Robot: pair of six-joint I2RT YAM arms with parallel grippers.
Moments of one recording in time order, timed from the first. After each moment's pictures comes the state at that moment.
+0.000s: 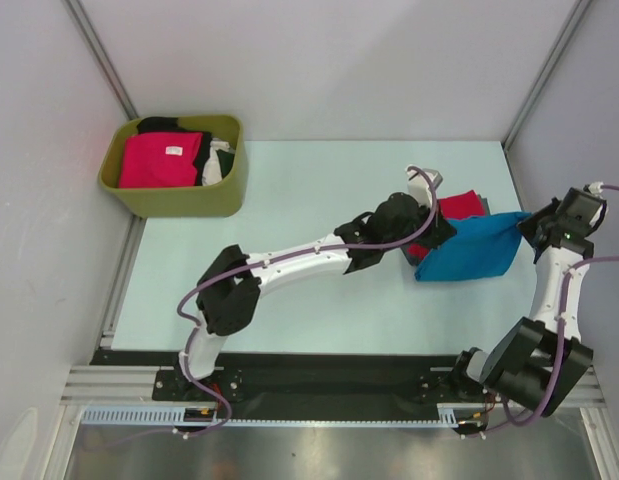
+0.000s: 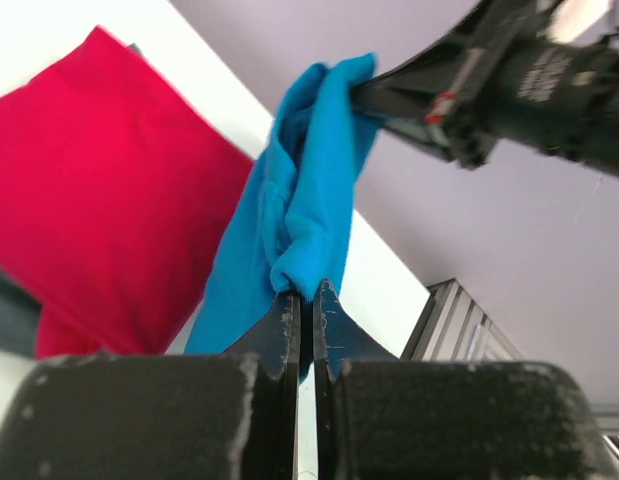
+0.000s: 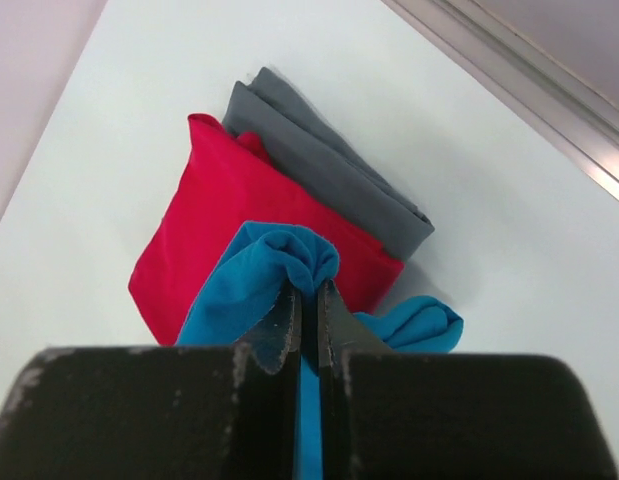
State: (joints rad) left arm -1.09 2.05 1.73 0.12 0.00 -0.60; right arm -0.54 1.20 1.01 -0.44 -0.12 0.49
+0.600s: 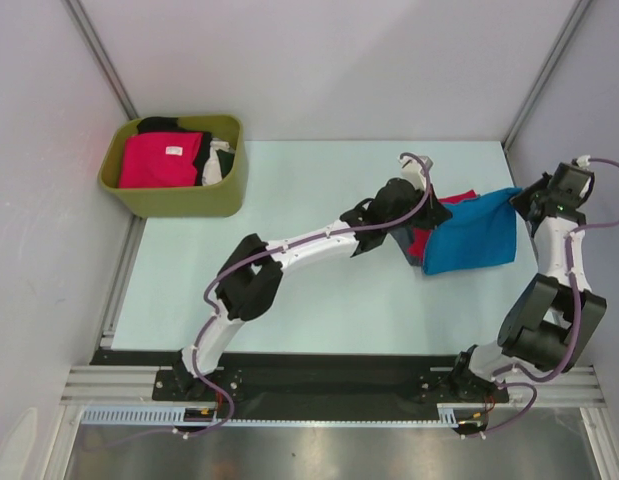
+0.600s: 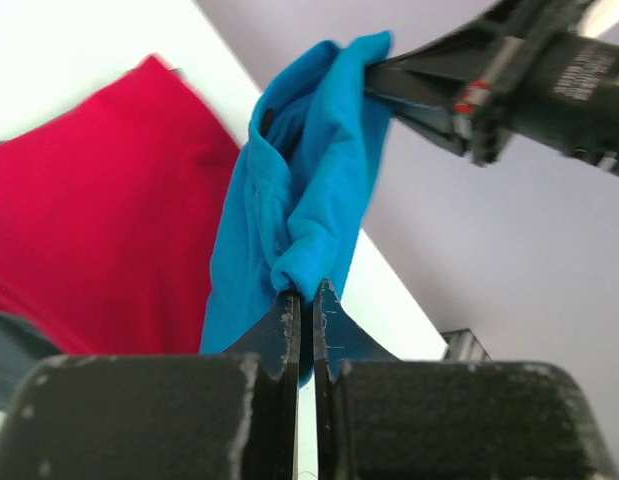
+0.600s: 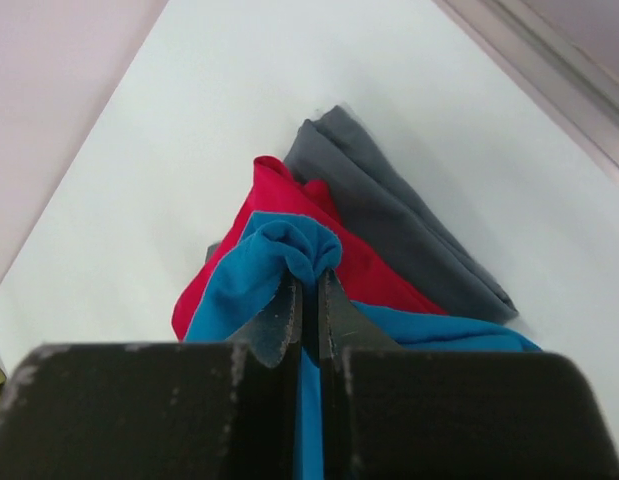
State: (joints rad) left arm -1.00 2.24 1.91 0.15 0.06 -0.68; right arm -0.47 1.45 1.16 -0.30 -0.14 0.52
